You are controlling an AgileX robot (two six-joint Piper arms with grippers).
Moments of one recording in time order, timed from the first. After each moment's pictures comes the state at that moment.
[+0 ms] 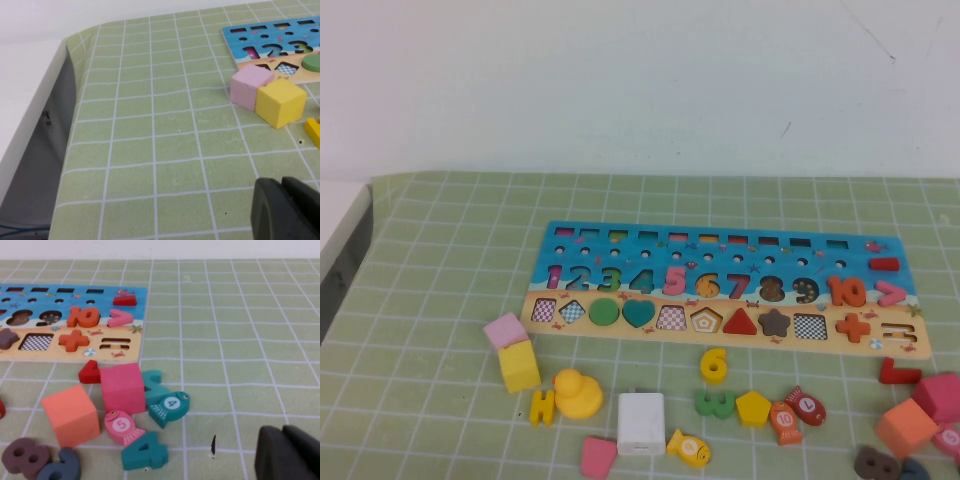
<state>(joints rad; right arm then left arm) -0.05 -0.01 0.02 -0.03 0.42 0.00 -0.11 -0.01 0.02 0.02 0.36 0.00</state>
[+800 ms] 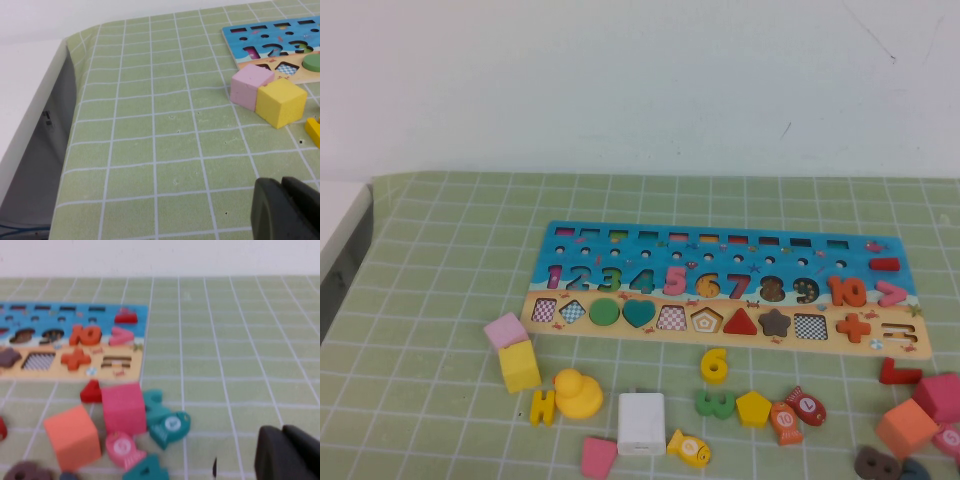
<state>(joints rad) -0.05 -0.01 0.03 -0.03 0.37 0.00 -0.11 -0.01 0.02 0.02 0.36 0.00</state>
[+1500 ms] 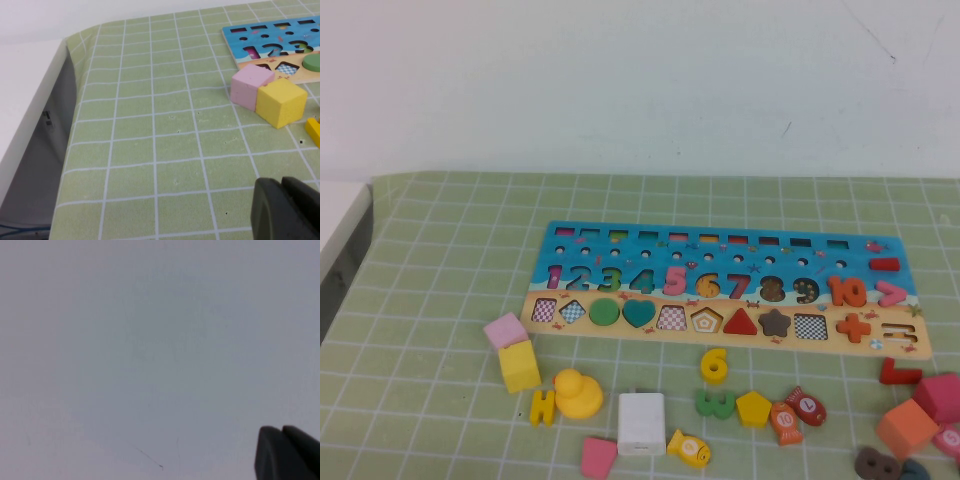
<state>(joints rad) -0.05 -0.01 0.03 0.03 -0.38 0.07 -0.11 -0.01 0.02 0.02 0.36 0.00</state>
